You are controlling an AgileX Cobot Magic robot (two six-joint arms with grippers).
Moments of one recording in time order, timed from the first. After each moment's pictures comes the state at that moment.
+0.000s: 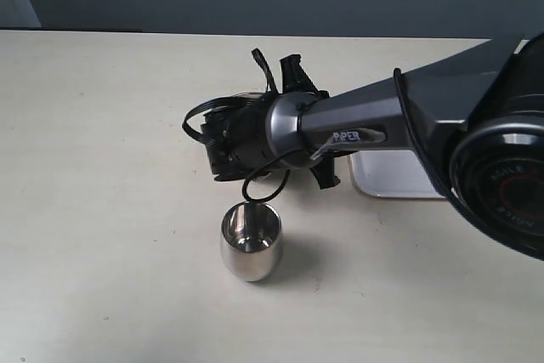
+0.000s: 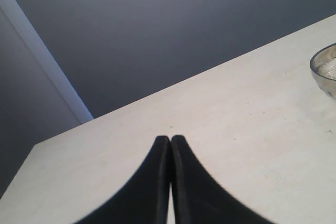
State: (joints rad) left arm -0.29 0.01 0.00 0.36 0.16 0.01; right arm 1.04 2.24 -1.45 -1.16 1.22 -0.13
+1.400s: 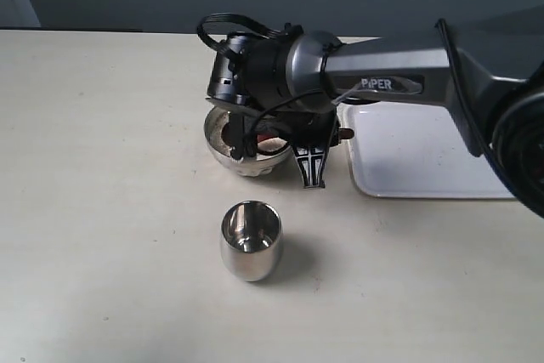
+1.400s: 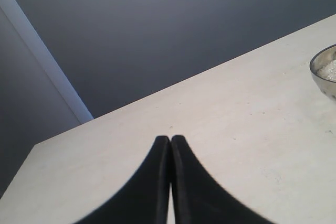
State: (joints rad) left arm -0.29 0.01 0.00 0.36 0.16 0.01; right arm 0.97 2.18 -1.58 -0.73 1.22 -0.34
